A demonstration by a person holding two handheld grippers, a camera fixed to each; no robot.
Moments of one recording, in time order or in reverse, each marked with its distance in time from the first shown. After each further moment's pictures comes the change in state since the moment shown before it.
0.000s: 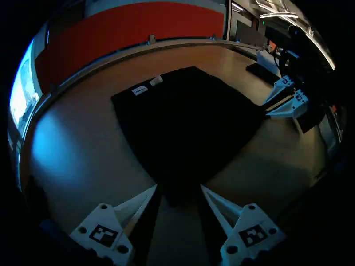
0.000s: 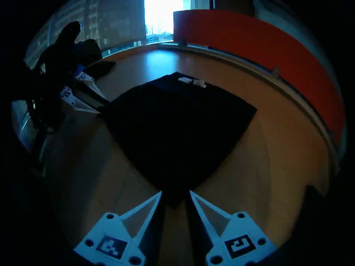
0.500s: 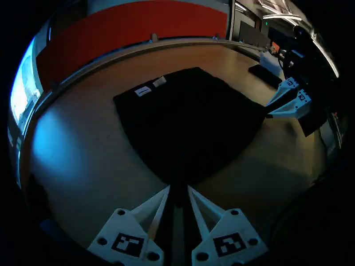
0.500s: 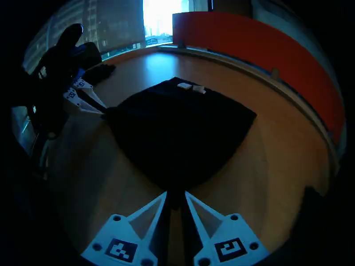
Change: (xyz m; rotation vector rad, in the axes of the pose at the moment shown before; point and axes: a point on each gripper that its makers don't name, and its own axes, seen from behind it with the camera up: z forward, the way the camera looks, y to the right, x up) left arm 0.006 0.000 -0.004 0.005 -0.014 -0.030; right arm 0.015 -0.005 -0.007 0.004 0.022 0.003
